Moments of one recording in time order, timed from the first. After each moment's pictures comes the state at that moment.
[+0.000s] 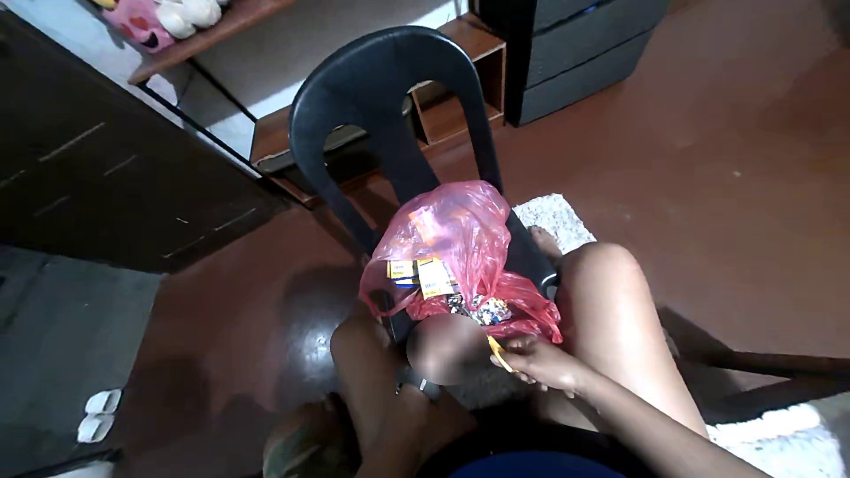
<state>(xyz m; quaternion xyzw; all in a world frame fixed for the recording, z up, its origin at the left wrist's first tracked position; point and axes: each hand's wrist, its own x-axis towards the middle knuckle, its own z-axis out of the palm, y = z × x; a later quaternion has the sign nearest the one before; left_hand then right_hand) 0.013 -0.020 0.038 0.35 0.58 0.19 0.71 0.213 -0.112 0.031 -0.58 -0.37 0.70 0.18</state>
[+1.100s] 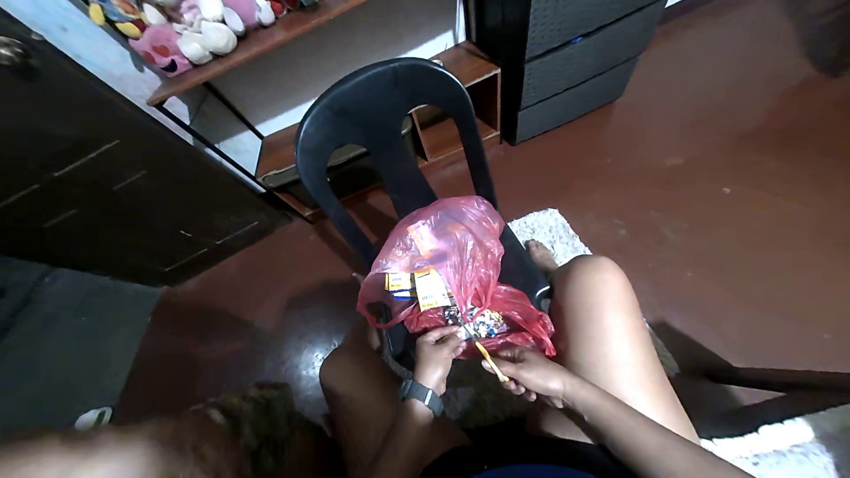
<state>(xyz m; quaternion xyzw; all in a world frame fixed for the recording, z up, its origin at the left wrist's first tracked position) 0.022 -0.027 0.037 0.39 0.61 0.25 0.64 0.206 -0.110 0.022 -0.54 -0.31 0.75 0.23</state>
